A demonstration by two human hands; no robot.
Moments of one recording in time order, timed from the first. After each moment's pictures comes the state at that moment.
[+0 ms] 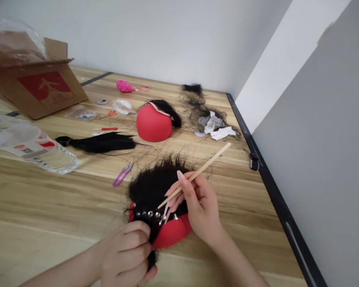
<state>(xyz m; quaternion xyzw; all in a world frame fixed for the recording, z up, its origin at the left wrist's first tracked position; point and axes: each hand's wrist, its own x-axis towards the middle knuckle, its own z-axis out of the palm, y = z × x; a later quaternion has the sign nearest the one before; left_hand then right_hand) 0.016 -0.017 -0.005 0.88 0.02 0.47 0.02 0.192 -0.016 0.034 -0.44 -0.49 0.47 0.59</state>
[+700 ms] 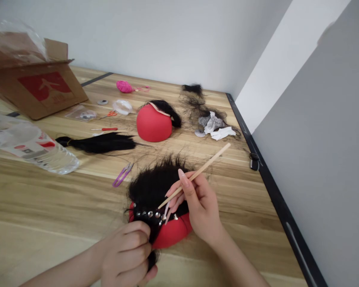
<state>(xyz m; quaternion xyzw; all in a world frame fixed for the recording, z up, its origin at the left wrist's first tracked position) 0.016 -0.017 -0.006 0.88 0.02 0.47 0.02 0.193 -0.017 0.034 -0.43 -0.48 0.49 0.59</state>
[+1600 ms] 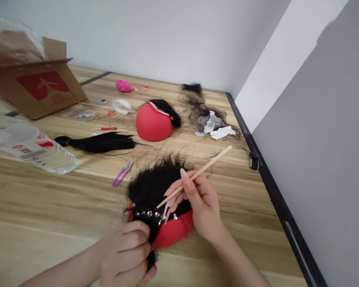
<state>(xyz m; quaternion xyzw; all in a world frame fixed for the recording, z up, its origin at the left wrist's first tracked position) 0.015 -0.018 -0.005 0.89 0.02 0.46 0.02 0.196 -0.015 0.034 -0.38 -0.45 0.55 0.60</state>
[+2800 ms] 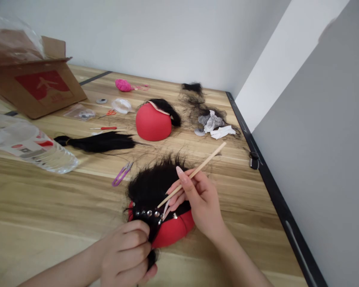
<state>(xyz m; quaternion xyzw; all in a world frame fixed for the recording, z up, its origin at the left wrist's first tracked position) 0.016 -0.019 -0.005 0.89 0.03 0.46 0.02 0.196 -0.012 0.039 -0.45 -0.43 0.54 0.57</state>
